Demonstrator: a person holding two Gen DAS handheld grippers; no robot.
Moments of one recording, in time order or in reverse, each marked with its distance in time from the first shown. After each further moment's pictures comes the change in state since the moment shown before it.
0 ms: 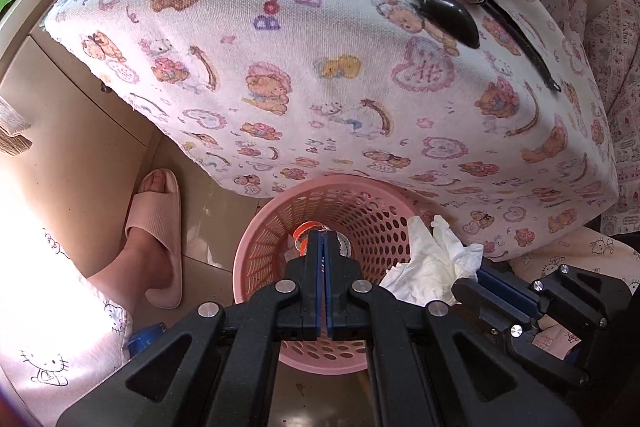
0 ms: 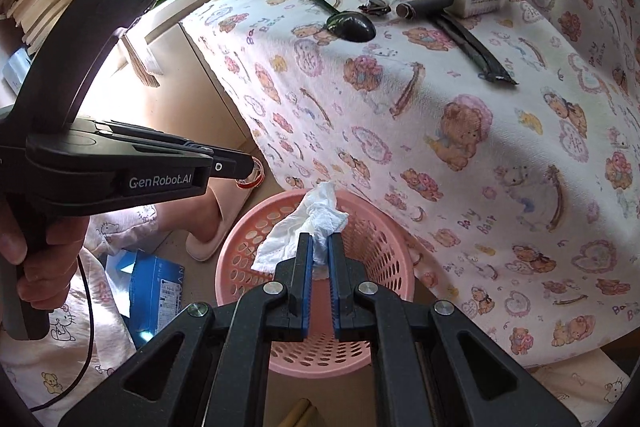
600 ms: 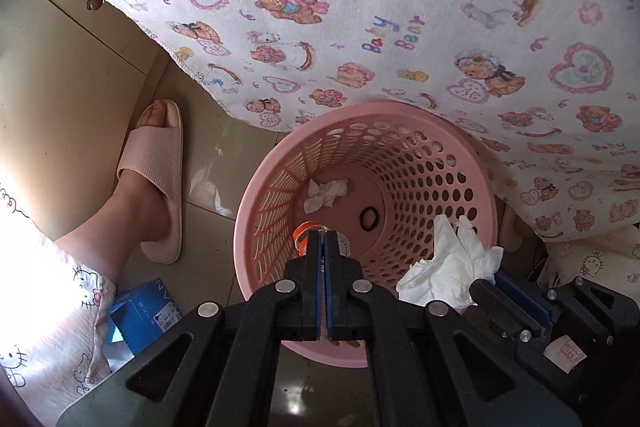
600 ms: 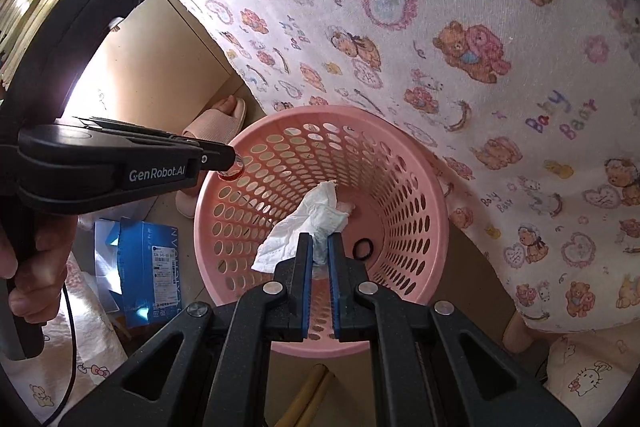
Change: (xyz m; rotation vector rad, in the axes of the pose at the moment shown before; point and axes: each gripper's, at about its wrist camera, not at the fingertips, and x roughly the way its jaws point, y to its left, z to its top) left arm 0.078 0.017 -0.019 -0.072 0.209 0.072; right arm 0.071 -0.008 -0.026 0.075 0.203 -0.002
